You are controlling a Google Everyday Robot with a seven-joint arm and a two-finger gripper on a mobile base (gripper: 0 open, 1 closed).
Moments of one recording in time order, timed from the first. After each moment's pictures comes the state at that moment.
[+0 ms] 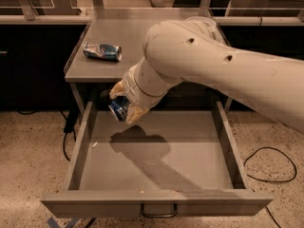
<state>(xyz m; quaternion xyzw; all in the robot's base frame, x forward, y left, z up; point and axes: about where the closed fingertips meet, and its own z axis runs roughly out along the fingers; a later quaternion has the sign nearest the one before) 0.524 0.068 0.837 -0.87 0.39 -0.05 0.30</state>
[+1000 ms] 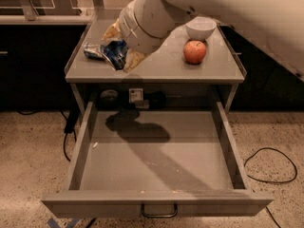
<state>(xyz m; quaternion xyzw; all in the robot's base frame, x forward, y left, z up) 0.574 0.068 0.966 -0.88 0.29 -0.15 0.35</state>
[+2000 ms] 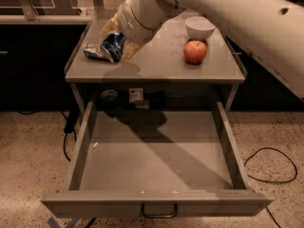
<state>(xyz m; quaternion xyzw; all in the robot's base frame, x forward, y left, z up) 0.644 0.085 0.953 -0.88 0.27 -0.14 0.36</state>
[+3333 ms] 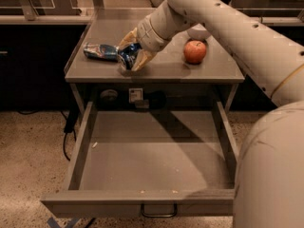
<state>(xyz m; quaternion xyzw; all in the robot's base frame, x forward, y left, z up) 0.708 0.060 0.883 -0.87 0.34 -0.03 0.37</state>
